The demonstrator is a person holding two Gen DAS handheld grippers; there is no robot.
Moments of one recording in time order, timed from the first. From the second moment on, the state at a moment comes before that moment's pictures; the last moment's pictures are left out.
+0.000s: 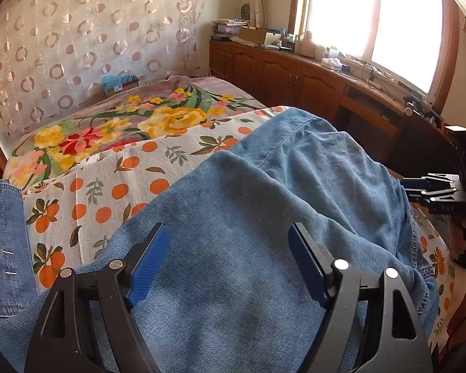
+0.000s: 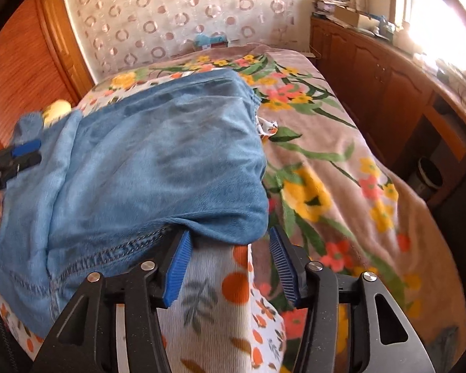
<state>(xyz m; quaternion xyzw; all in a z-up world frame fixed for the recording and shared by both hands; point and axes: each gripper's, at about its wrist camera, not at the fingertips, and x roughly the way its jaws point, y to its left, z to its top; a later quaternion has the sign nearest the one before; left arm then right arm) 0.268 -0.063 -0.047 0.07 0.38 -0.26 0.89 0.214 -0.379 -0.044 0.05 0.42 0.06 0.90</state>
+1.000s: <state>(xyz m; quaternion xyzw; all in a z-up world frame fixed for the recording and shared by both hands) 0.197 0.005 0.011 0.04 0.31 -0.19 0.93 0.184 -0.313 0.025 0.06 0.26 0.14 0.95</state>
